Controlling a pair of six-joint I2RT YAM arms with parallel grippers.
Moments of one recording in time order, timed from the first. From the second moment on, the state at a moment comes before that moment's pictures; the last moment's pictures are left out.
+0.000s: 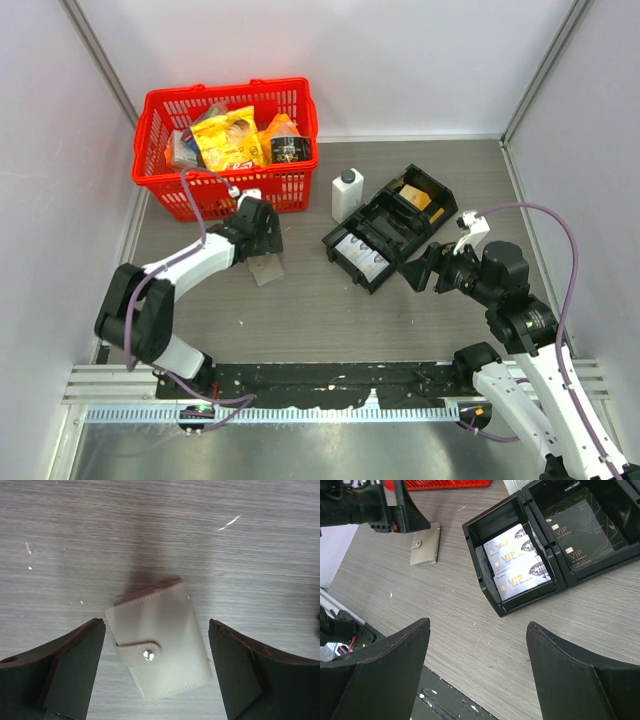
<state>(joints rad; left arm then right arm) -0.45 1.48 0.89 -0.32 -0.28 -0.50 0.31 0.54 0.73 -0.59 -0.32 0.35</state>
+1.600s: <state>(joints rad) -0.55 1.40 0.73 -0.40 -0.03 -0.54 0.31 0.54 0.71 -0.58 -0.34 0.35</state>
